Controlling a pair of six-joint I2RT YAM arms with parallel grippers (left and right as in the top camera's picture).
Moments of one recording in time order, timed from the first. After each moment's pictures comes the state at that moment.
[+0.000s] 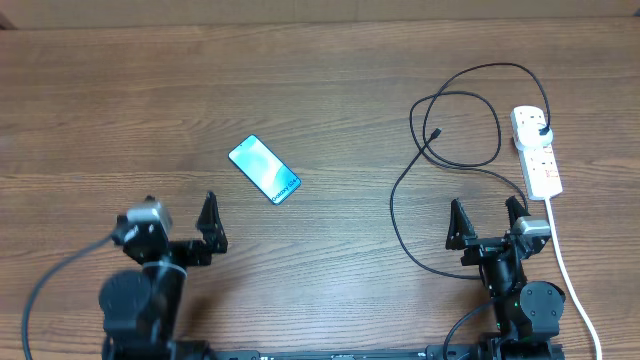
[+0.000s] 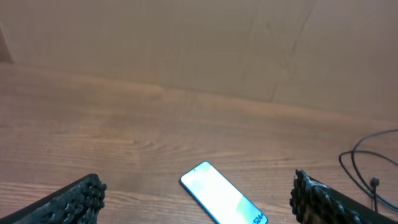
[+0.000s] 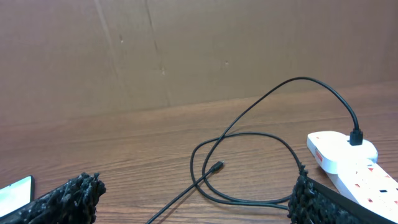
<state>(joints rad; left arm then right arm) 0.02 0.34 0.47 -0.34 0.06 -0.20 0.01 0.02 0.02 -0.03 -0.09 0.16</state>
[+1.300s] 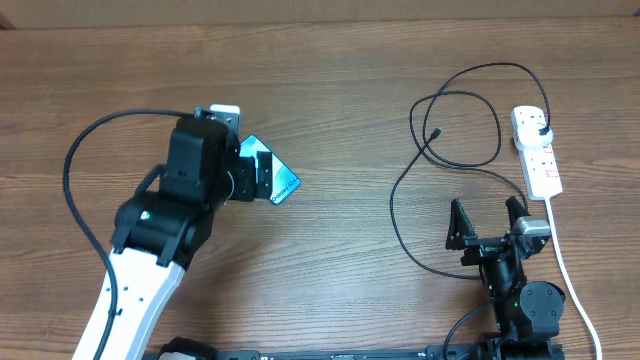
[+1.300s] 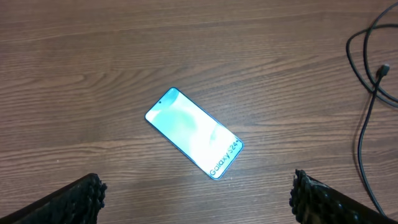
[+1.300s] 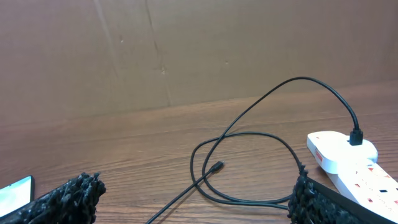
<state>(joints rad) -0.31 1.18 1.14 -0.79 -0.09 -0.20 0.01 0.02 0.02 -0.03 -0.09 0.16</state>
